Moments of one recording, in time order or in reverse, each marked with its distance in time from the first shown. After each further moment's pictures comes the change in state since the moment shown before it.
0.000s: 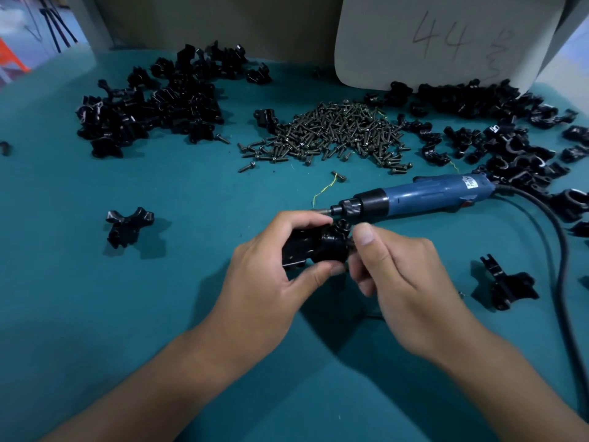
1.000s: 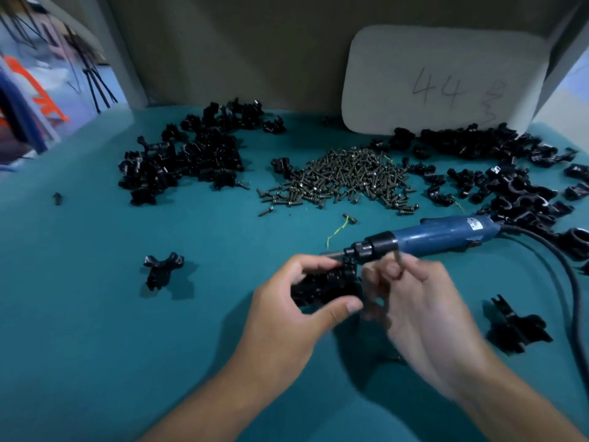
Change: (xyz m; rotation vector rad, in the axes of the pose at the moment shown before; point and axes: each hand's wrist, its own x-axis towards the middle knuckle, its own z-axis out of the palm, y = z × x) left_hand 0.001 -0.004 0.002 -0.070 0.033 -0.121; right_hand 0.010 0.002 0.004 0.990 -0.024 0.410
